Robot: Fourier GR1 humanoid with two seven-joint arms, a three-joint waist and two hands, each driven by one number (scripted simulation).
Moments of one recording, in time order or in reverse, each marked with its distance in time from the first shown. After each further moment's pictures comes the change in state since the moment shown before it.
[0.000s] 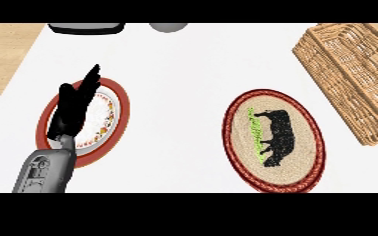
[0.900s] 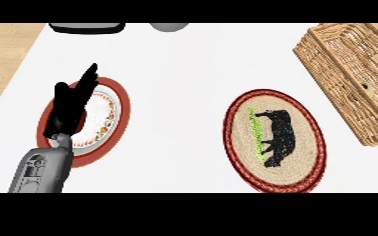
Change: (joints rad) left arm -0.009 0.012 0.019 0.015 0.013 -0.020 -0.013; right arm -0.028 -0.031 -0.263 0.242 -0.204 -0.221 -0.129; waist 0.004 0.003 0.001
